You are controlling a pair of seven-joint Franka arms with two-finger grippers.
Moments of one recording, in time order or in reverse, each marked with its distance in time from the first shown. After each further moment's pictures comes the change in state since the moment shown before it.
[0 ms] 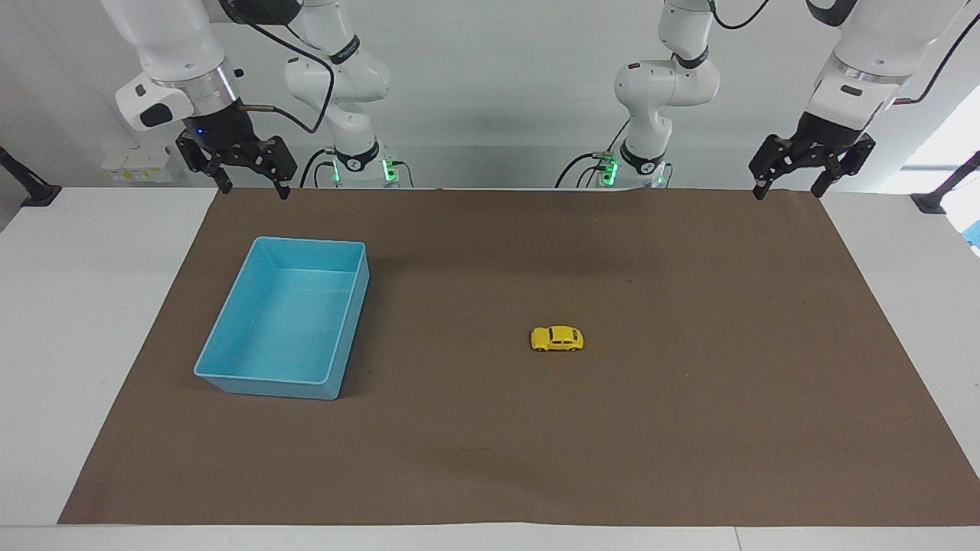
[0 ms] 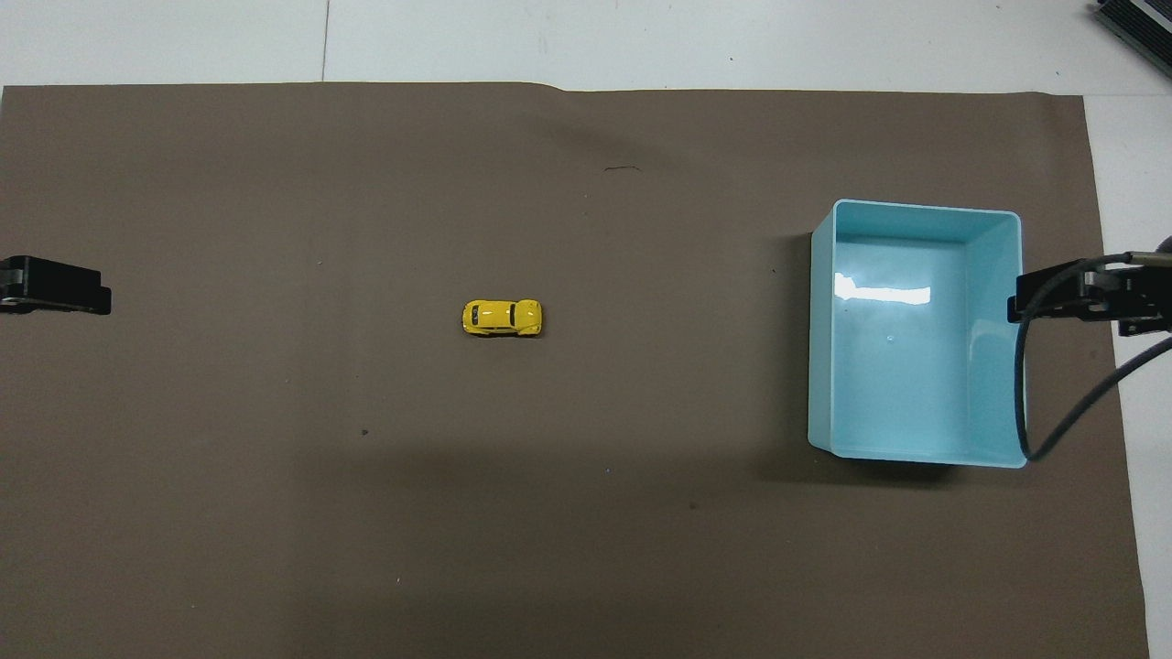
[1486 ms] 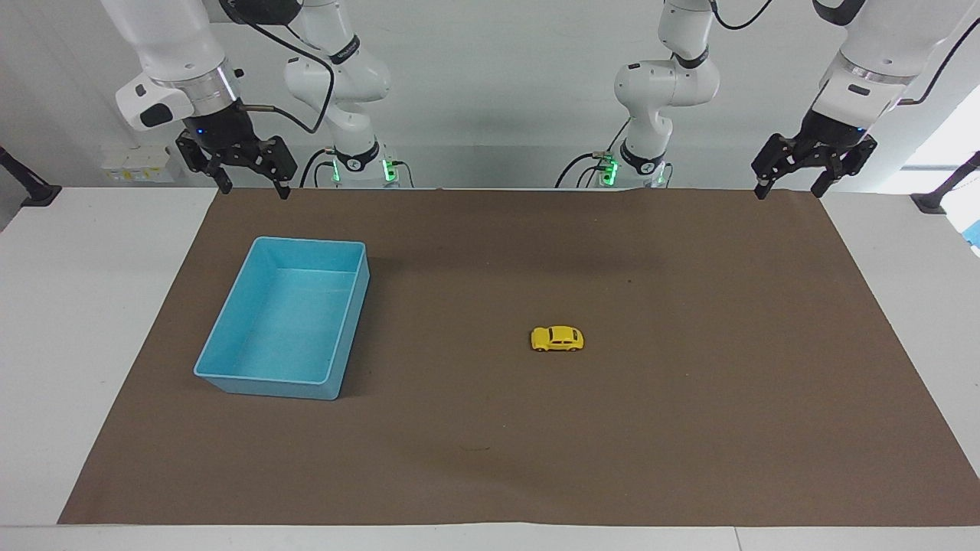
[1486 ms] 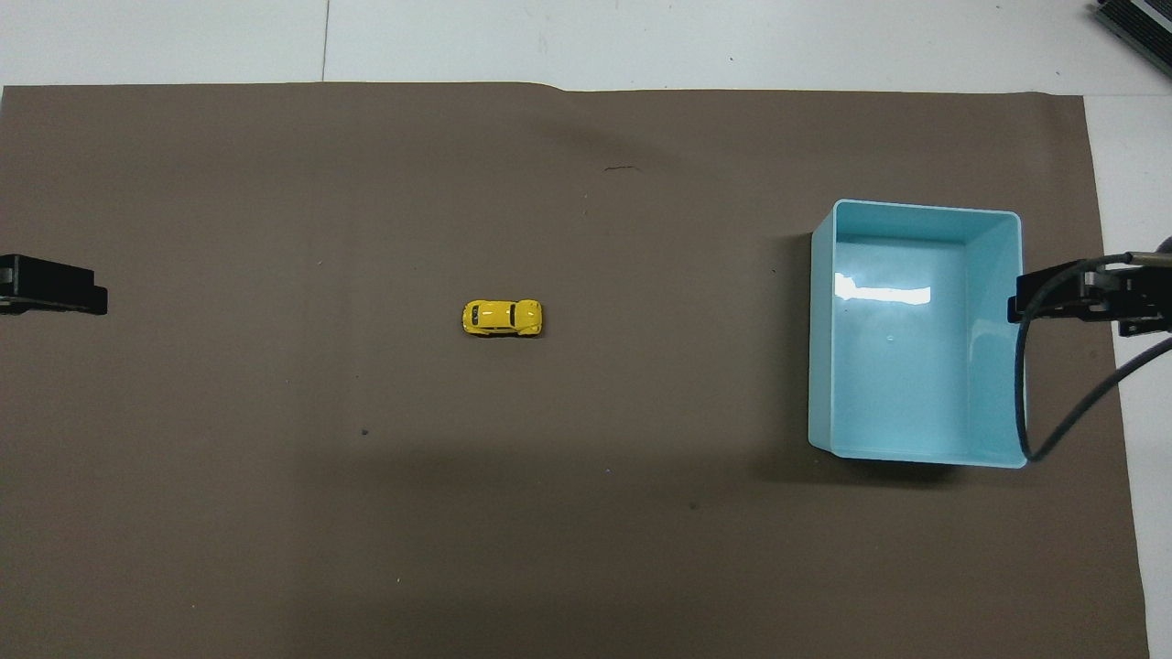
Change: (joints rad) left arm 0.014 0.000 0.004 0.000 -0.029 -0.003 -0.001; right arm 0.000 0.000 0.000 0.000 0.000 0.000 0.000
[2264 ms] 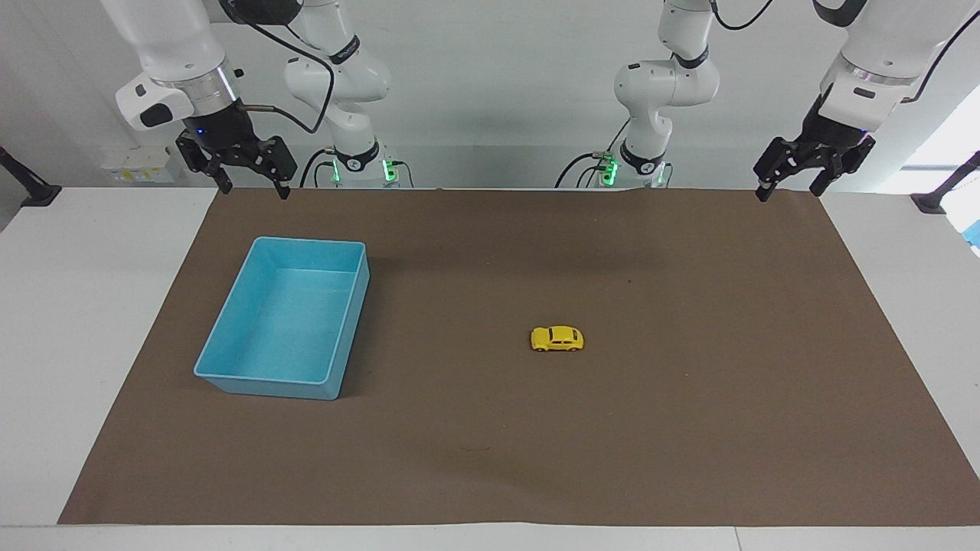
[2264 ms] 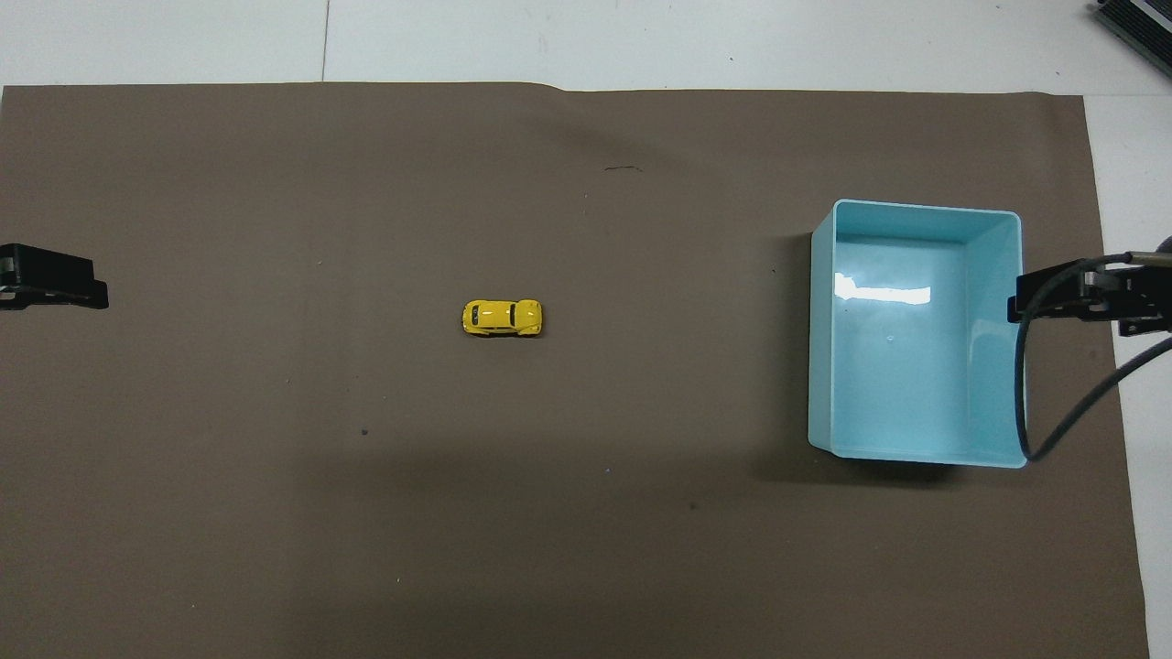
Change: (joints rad) left arm 0.001 0.006 0.000 -0.004 0.000 0.000 -0.142; right arm 0.000 0.000 0.000 0.000 0.000 0.000 0.000
